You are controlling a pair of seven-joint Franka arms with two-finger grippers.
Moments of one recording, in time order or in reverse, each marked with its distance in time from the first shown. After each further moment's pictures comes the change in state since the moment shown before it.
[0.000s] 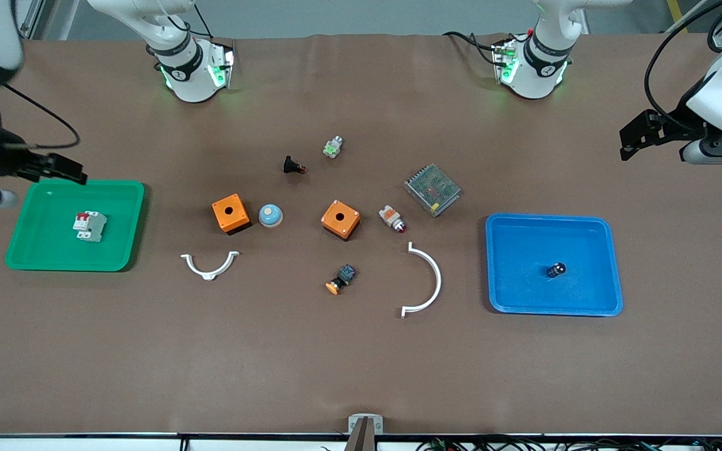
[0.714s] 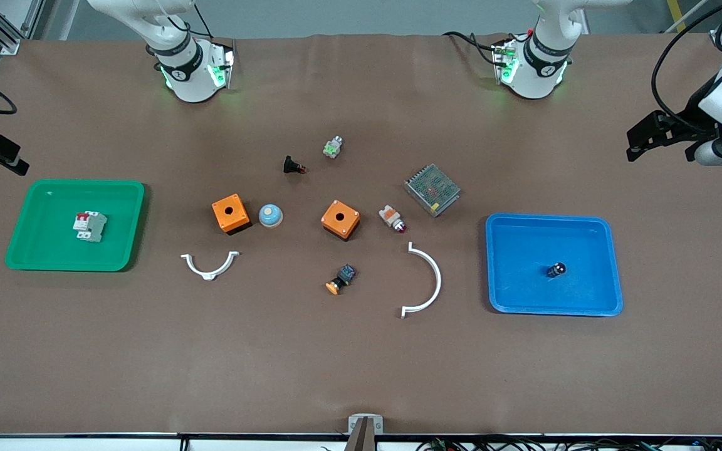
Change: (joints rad) left arm 0.010 0.000 0.012 0.005 -0.008 0.000 0.001; right arm -0.002 0.014 -0.013 0.195 0.003 -0.028 0.000
